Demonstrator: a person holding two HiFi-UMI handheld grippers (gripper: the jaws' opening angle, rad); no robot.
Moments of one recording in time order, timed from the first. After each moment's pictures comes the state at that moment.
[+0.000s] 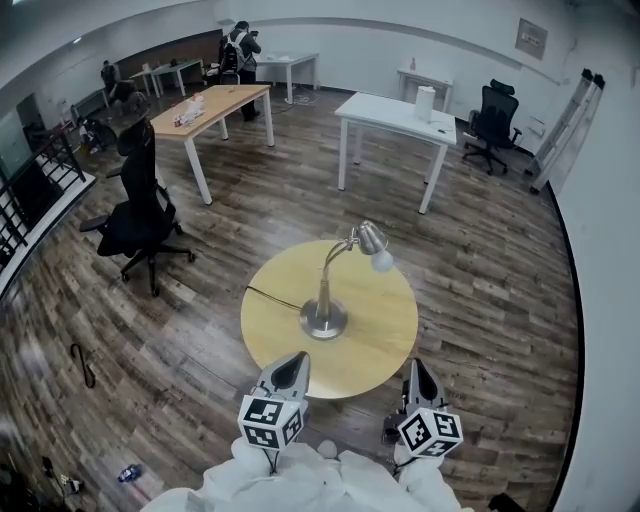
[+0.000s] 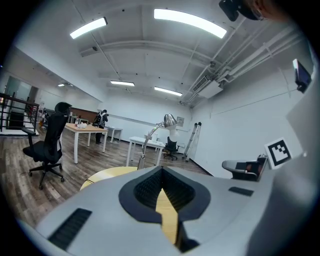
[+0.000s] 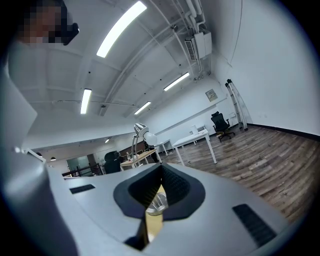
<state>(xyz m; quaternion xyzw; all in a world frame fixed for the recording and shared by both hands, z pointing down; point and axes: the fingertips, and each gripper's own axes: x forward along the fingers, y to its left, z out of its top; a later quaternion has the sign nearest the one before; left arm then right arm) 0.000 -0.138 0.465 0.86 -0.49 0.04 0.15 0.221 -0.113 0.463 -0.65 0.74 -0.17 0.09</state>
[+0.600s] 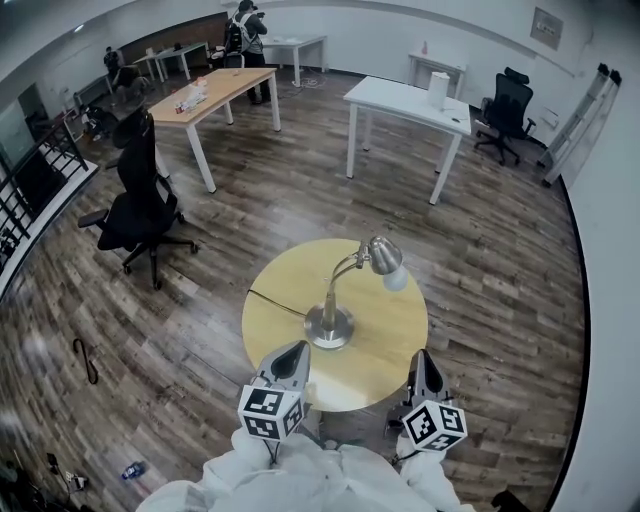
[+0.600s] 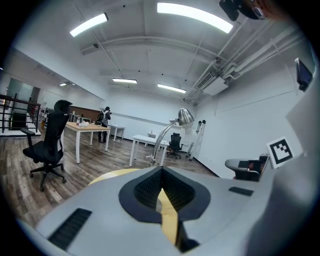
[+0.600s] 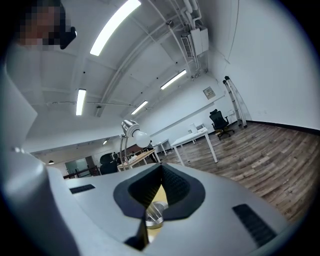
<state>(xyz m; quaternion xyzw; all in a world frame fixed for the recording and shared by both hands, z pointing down) -0.011 -0.225 0.477 0.85 -0.50 0.05 0.16 0.222 -0.200 0.474 -0.65 0.73 -0.19 0.10</state>
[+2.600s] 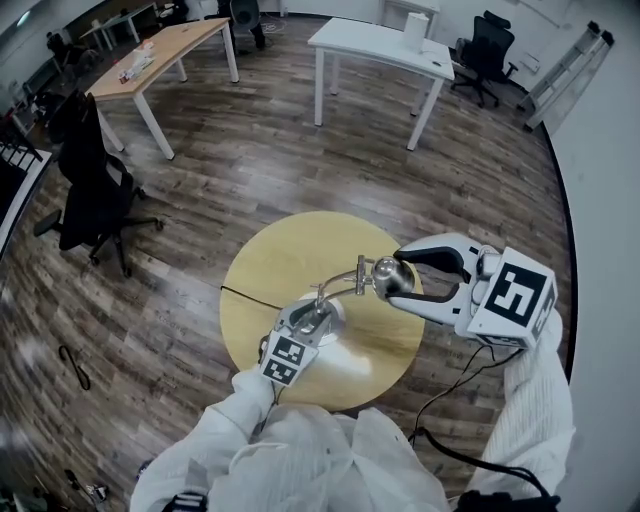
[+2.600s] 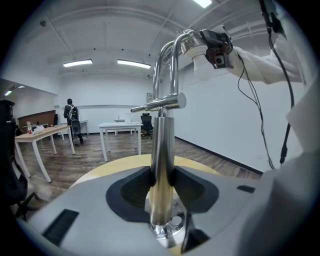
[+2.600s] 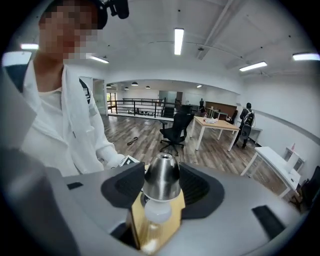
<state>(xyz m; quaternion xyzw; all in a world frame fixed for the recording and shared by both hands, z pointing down) 0.051 -0.378 0.618 0.92 -0.32 0.20 0.08 0.103 -0.352 0.338 -0.16 0.94 0.01 -0.31</state>
